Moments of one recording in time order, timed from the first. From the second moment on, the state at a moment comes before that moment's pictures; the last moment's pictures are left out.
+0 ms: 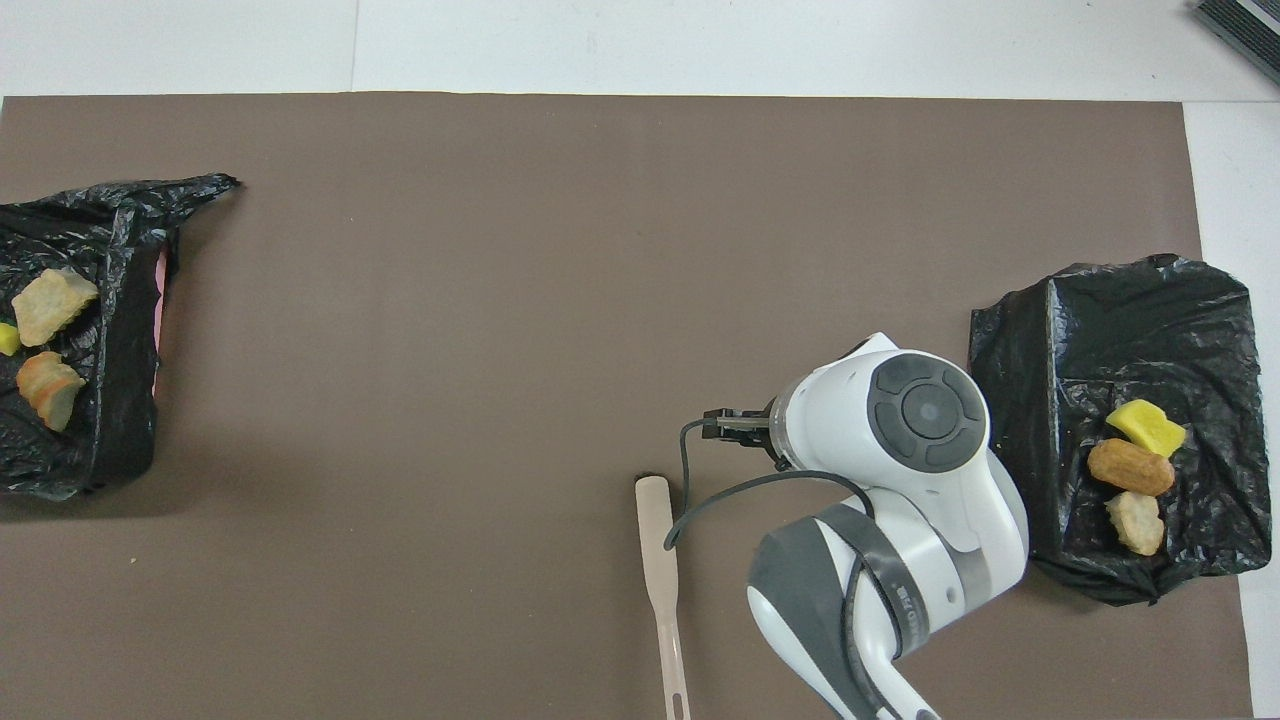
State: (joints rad) left arm 0.36 0.15 0.00 -1.68 1.20 2.21 1.65; right arm 0.20 0.01 0.25 -2.12 0.07 2.18 0.54
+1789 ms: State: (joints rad) left arm 0.08 0.09 -0.01 -1.89 0.29 1.92 0.89; right arm 0.10 -0.10 -0.12 -1.64 -0.05 1.54 0.03
